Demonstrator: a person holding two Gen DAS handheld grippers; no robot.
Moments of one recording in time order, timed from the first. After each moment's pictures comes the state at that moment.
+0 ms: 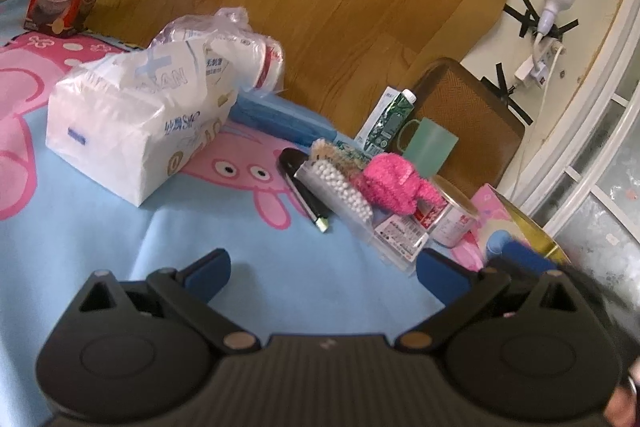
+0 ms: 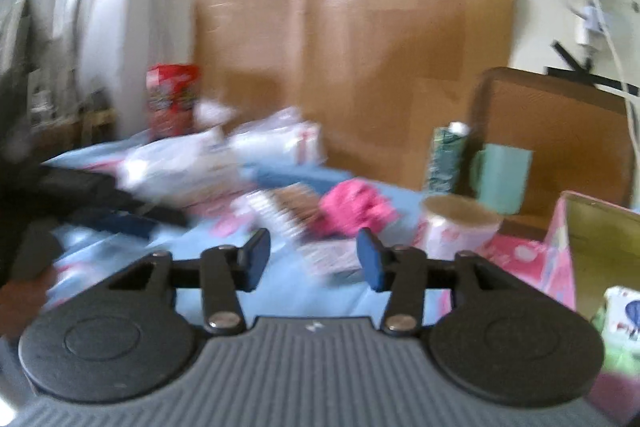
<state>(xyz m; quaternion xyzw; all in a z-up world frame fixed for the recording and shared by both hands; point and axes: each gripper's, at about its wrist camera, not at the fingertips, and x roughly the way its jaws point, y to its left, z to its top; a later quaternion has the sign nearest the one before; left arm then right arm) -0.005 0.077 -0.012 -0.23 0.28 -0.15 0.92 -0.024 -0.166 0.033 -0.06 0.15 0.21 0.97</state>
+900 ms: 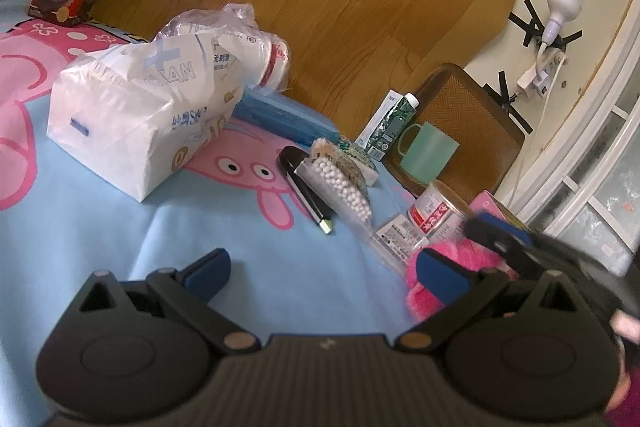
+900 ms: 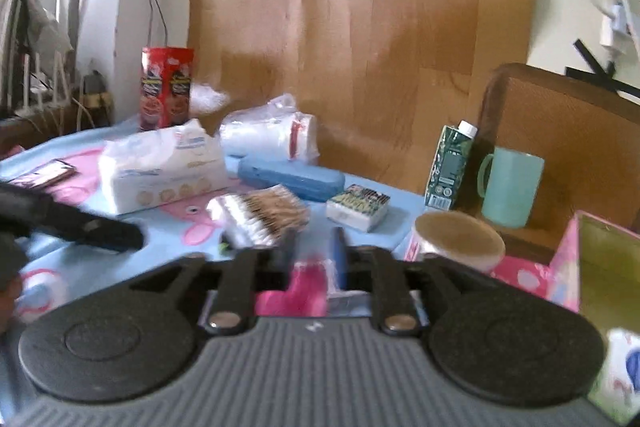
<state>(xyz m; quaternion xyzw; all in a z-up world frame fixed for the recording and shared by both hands) -0.004 0.083 -0.016 -0.25 0.28 -0.15 0.92 0.035 -0.160 0.038 -0.09 0.18 0.23 0.95</state>
